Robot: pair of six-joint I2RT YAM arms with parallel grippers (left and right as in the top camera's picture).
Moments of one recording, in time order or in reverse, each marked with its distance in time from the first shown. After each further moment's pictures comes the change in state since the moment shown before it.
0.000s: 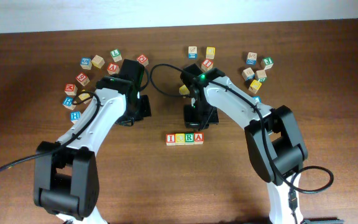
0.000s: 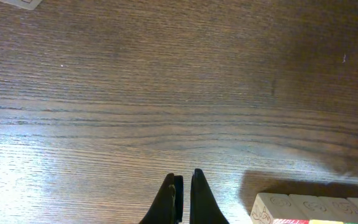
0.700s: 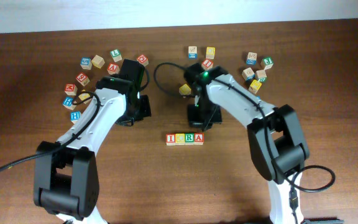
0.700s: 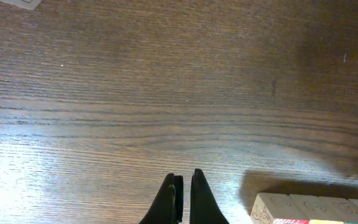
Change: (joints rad) left arm 0.000 0.000 0.000 -0.001 0.000 0.000; right arm -0.035 0.001 0.021 -0.066 -0.001 0.000
